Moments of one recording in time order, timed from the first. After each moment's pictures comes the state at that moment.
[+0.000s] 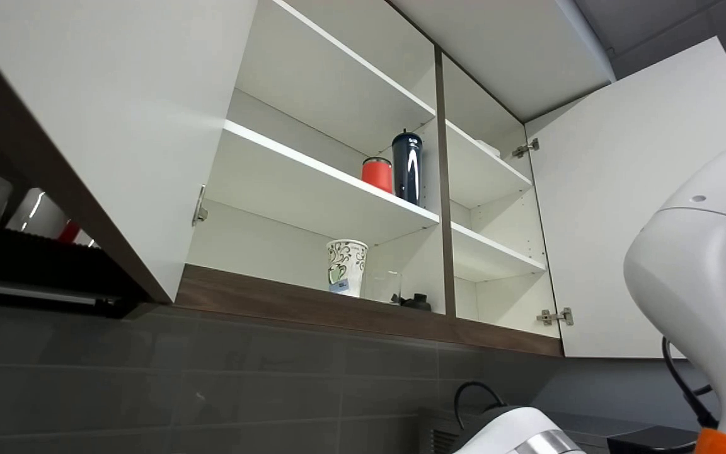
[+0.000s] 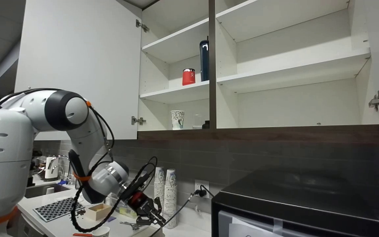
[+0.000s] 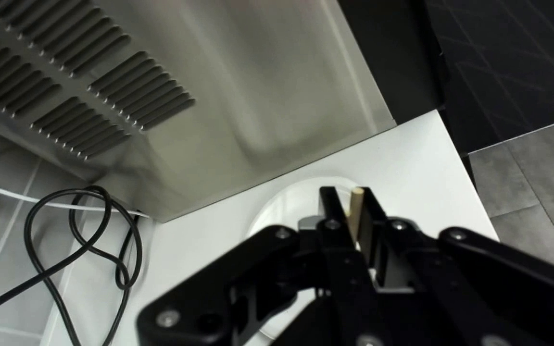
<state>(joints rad) 0.19 0.03 0.22 -2.35 -1.14 1.83 -0.13</state>
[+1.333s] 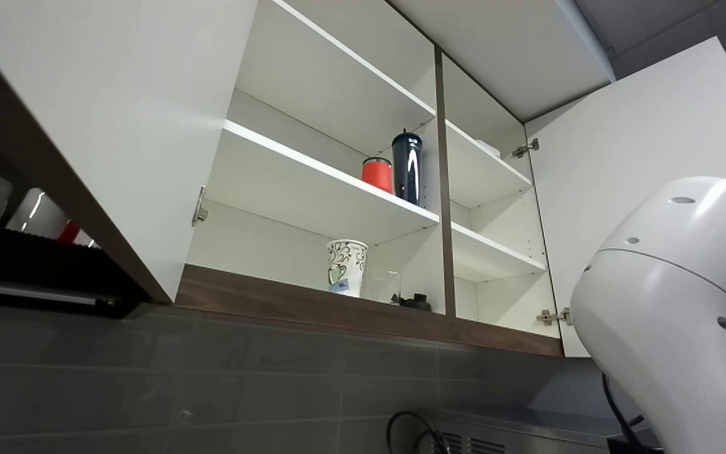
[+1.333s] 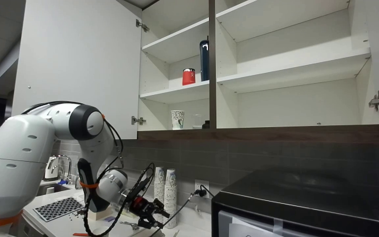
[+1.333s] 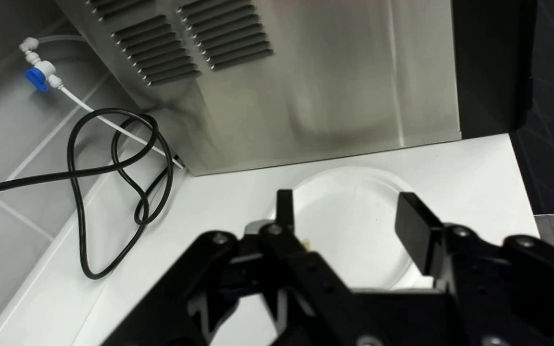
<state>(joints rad) 0.23 0.22 0.24 -2.24 -1.32 1.78 -0.26</state>
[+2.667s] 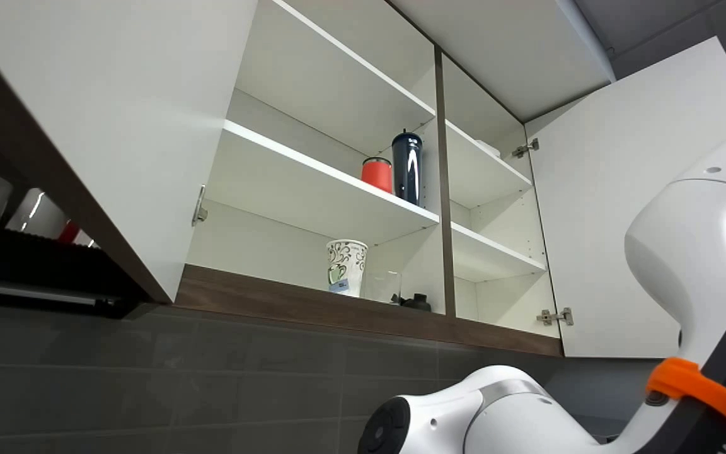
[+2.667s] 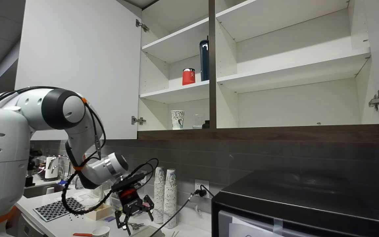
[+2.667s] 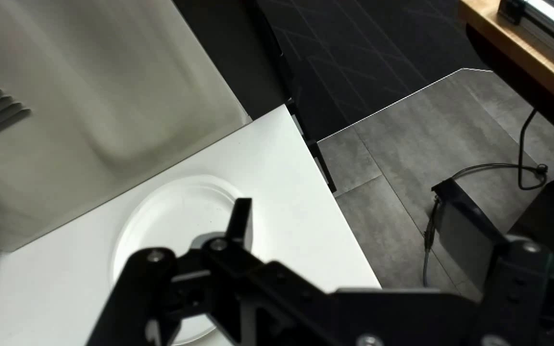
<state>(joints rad) 0.21 0.00 0.24 -2.28 -0.73 1.69 -0.26</state>
